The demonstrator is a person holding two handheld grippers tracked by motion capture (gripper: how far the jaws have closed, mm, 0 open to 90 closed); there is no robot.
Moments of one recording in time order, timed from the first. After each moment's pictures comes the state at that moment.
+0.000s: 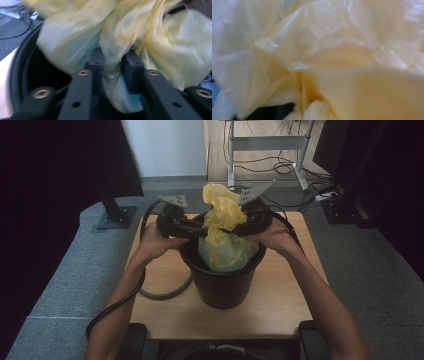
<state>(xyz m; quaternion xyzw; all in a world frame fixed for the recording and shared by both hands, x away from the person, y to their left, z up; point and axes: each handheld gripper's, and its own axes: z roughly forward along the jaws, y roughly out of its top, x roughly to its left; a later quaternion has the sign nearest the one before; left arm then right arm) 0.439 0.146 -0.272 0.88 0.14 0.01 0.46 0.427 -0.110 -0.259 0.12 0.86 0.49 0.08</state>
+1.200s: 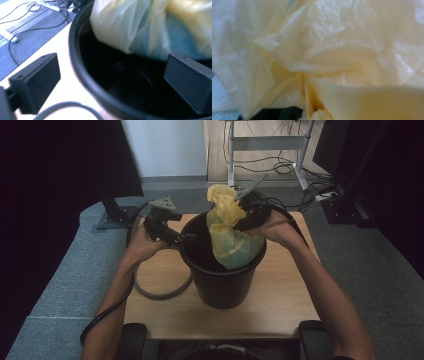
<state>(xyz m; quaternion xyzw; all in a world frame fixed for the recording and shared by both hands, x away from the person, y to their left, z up) 0.439 0.189 -0.284 0.87 0.22 0.11 0.42 0.446 -0.110 -0.251 0.15 0.90 0.40 0.09</state>
